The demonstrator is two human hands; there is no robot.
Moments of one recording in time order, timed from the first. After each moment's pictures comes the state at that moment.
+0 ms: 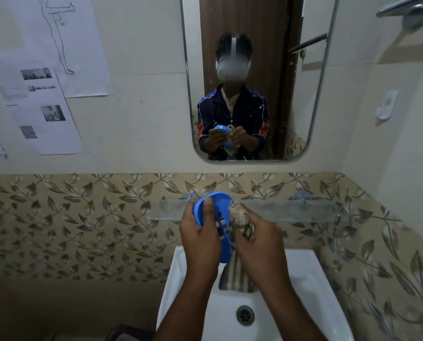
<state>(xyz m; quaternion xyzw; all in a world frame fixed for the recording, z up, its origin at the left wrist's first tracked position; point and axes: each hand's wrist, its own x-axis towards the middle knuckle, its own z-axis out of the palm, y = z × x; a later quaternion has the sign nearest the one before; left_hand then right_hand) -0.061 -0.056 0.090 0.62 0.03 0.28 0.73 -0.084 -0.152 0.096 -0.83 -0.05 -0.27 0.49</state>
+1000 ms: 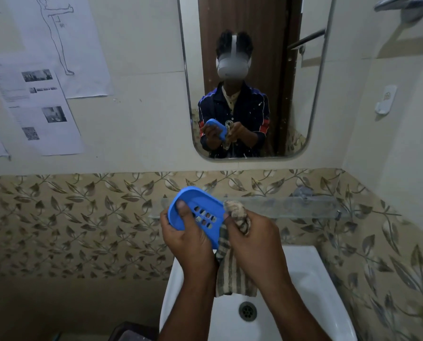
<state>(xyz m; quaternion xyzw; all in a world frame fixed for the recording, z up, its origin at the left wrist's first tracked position) -0.067 -0.055 0.097 0.46 0.14 0.37 0.79 -0.097 -0.144 0.108 -0.83 -0.02 -0.25 0.49</state>
